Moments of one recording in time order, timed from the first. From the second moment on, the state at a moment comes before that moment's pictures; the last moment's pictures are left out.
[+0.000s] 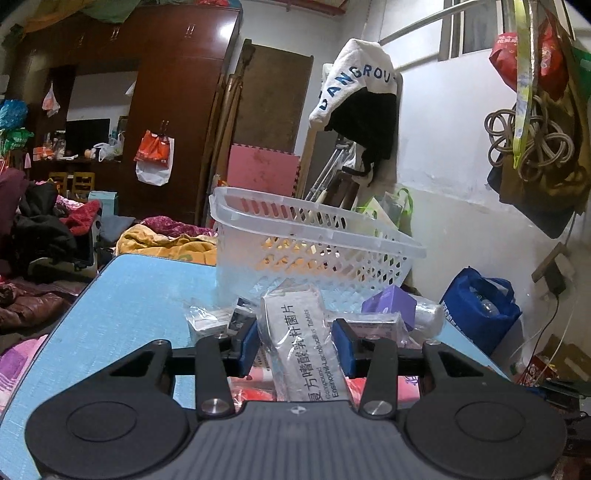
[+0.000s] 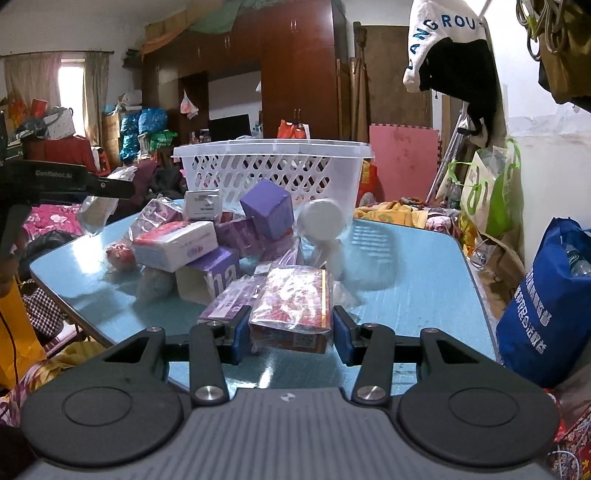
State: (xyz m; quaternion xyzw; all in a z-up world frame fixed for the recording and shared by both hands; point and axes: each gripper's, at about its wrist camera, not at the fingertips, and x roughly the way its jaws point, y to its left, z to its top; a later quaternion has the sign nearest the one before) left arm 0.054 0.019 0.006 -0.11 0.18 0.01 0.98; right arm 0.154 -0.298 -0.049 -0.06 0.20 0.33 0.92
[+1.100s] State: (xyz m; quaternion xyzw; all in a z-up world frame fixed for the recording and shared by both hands) left arm 0.162 0.062 0.083 -0.11 0.16 -0.02 0.98; right arm 0.231 -0.238 0.062 -0.07 0.10 0.34 0.93
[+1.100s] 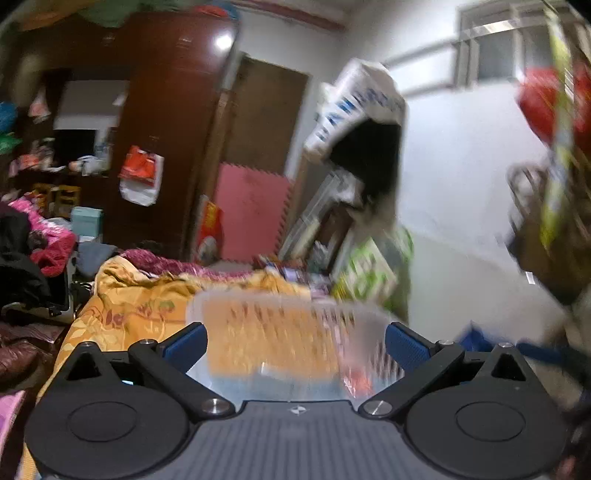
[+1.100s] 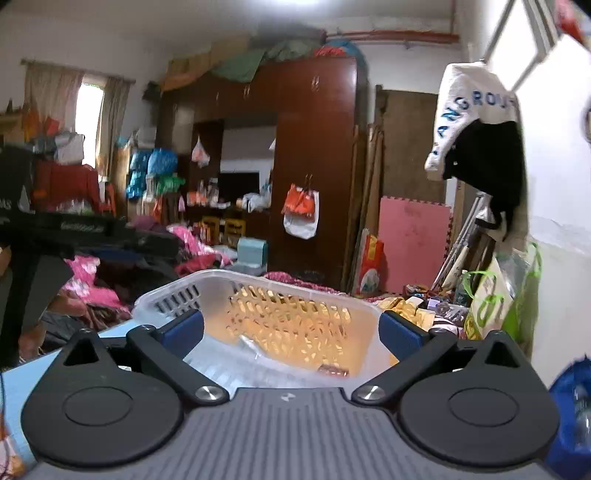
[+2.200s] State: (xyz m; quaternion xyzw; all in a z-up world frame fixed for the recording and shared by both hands) left arm 0.046 0.021 -0.060 0.02 0.19 0.01 0.98; right arm 0.143 -0.267 -0.072 -0.07 0.19 0.35 0.91
